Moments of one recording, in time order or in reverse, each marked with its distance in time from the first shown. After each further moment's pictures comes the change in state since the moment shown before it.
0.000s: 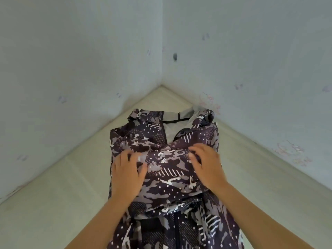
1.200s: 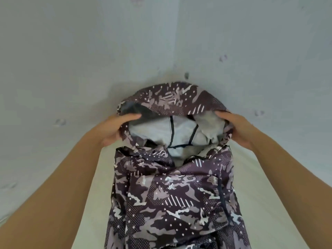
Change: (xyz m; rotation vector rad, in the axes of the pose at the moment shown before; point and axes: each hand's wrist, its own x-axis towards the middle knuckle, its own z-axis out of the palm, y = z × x) left_hand 0.200 -0.015 -0.099 -1.265 -0.509 -0.290; right_hand 0.177 -0.003 -0.114 0.997 -0.250 0.335
